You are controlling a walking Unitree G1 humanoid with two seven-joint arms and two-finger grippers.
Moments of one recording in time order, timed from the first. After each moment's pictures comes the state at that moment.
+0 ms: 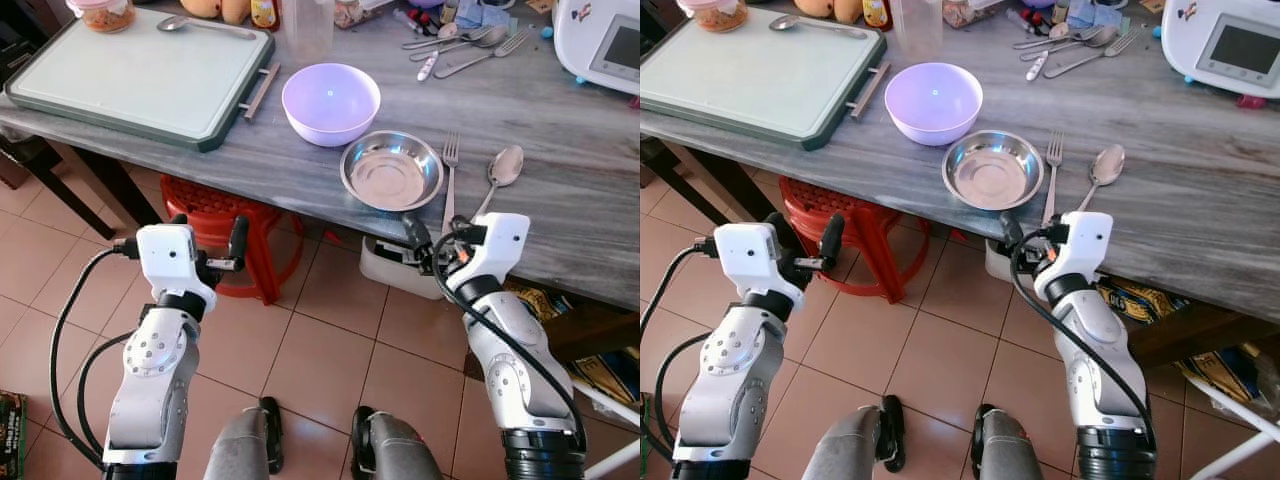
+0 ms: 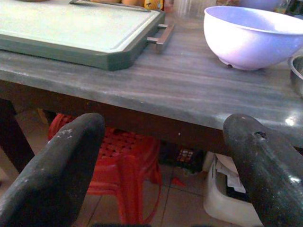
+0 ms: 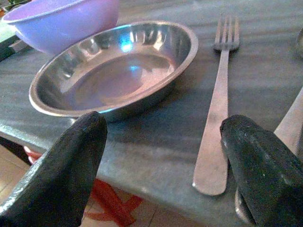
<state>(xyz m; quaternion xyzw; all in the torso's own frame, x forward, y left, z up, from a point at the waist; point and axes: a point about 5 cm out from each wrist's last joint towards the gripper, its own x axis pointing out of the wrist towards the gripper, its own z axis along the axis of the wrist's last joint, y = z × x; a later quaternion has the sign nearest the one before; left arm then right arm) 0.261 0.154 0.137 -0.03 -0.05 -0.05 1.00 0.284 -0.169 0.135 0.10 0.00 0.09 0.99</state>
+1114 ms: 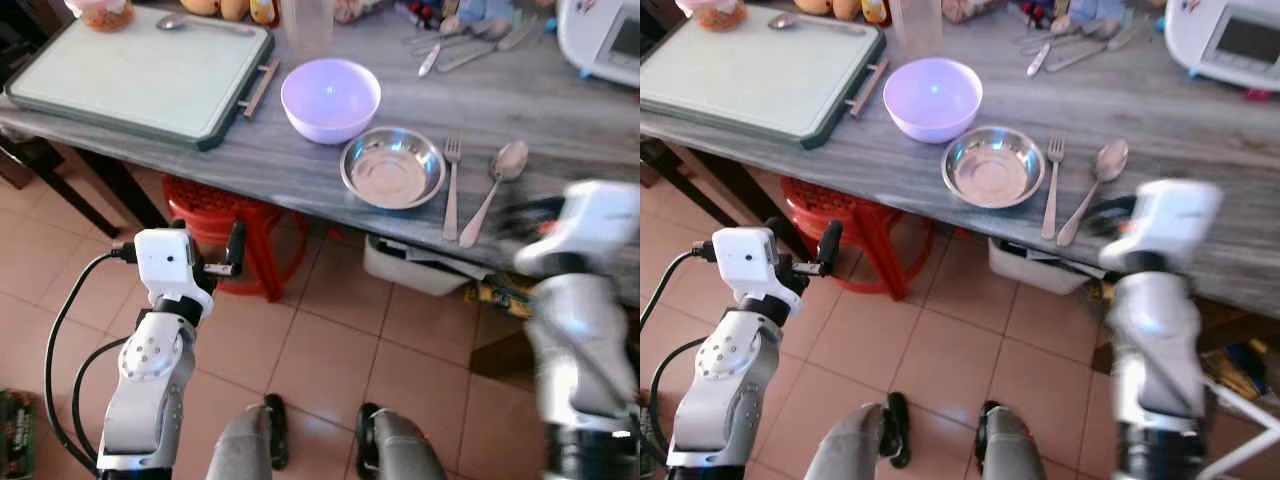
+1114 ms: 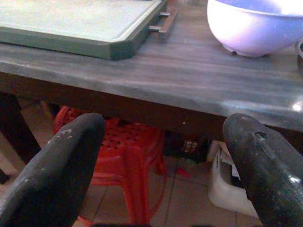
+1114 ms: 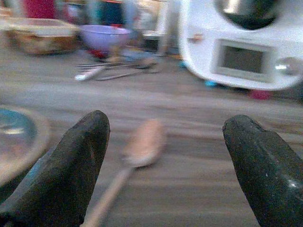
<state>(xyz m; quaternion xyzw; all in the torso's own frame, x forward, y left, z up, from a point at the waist) 0.257 0.159 0.133 -0.03 -0.03 -0.06 1.00 0.275 -0.236 0.191 -0.06 -0.13 -0.12 0.98</state>
